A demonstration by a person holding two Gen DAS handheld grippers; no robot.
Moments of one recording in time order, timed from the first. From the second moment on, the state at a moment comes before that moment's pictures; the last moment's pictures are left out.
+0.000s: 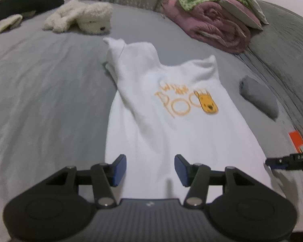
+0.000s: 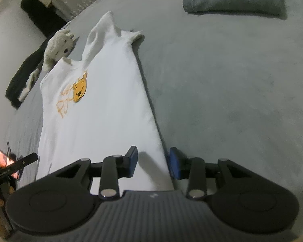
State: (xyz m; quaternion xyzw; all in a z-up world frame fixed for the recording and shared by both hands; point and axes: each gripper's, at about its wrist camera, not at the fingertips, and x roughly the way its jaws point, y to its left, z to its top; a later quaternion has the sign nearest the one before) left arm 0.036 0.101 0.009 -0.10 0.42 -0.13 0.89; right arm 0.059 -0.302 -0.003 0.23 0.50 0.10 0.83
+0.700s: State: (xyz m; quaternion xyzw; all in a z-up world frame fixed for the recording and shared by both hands) left arm 0.091 0.057 -0.020 -0.12 0.34 -0.12 0.93; right arm 0.139 -0.326 -0.045 0.50 0.38 0.10 0.77
